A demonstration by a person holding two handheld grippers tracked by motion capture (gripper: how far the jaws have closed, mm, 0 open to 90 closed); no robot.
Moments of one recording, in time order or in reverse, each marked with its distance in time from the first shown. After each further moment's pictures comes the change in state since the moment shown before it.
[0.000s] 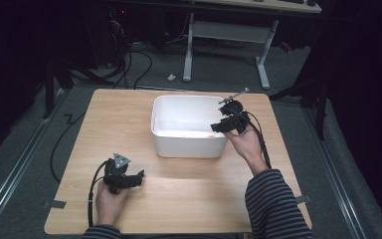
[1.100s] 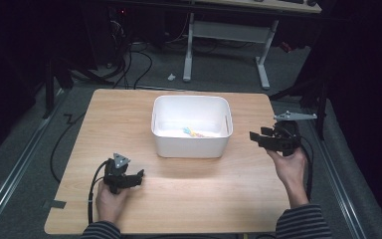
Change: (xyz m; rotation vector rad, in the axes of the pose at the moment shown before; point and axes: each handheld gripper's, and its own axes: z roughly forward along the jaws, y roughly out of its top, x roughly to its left) left arm 0.000 0.000 0.000 -0.003 0.008 -0.008; right arm -0.045 -0.099 -0.087 -0.263 -0.034 0.144
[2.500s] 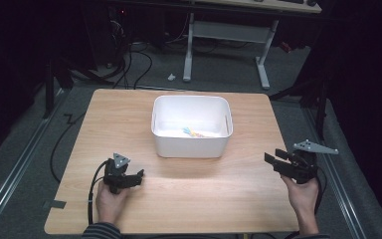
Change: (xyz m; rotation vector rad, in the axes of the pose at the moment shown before) left arm 0.000 0.000 0.000 -0.001 0.001 -0.002; right arm -0.019 -0.081 -0.022 -0.077 -0.016 0.084
